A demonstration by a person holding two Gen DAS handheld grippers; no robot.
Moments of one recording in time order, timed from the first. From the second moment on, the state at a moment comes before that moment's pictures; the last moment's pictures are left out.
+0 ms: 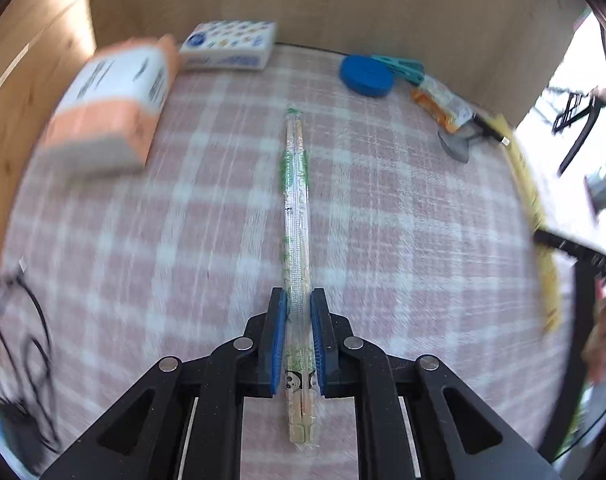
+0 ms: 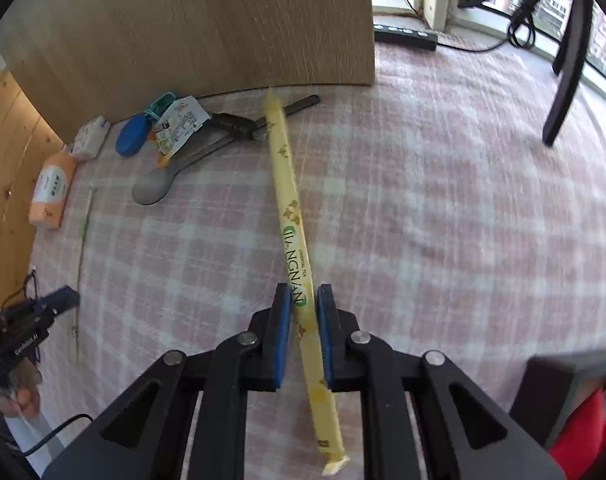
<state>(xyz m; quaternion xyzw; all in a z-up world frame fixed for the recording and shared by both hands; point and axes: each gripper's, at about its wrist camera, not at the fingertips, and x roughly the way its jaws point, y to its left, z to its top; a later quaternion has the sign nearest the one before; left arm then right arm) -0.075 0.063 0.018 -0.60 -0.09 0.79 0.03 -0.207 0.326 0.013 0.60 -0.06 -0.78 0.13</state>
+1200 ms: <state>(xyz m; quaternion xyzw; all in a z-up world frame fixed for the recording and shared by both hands) 0.001 0.362 0.148 -0.53 0.03 0.77 0.36 0.049 0.522 0.133 0.49 -0.18 -0.85 -0.05</state>
